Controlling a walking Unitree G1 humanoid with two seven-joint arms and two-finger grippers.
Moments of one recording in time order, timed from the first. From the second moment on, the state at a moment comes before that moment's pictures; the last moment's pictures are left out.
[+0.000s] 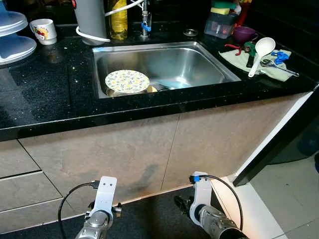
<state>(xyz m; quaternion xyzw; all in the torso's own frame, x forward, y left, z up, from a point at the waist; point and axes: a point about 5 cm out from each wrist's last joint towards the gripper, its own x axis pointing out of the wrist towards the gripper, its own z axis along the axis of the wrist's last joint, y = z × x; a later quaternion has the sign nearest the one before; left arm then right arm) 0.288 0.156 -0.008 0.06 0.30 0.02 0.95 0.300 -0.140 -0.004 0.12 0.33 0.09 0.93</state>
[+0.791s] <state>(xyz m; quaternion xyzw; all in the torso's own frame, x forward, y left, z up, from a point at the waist) 0.288 0.156 -0.008 0.06 0.30 0.02 0.95 0.300 -0.140 -0.005 0.12 0.33 0.09 0.93</state>
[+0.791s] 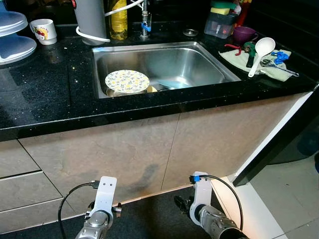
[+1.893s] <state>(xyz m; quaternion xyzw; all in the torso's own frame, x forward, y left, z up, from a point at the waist) 0.275 0.163 -0.021 0.07 0.33 0.02 0.94 0.297 -0.139 -0.007 0.12 0.34 0.09 0.93</state>
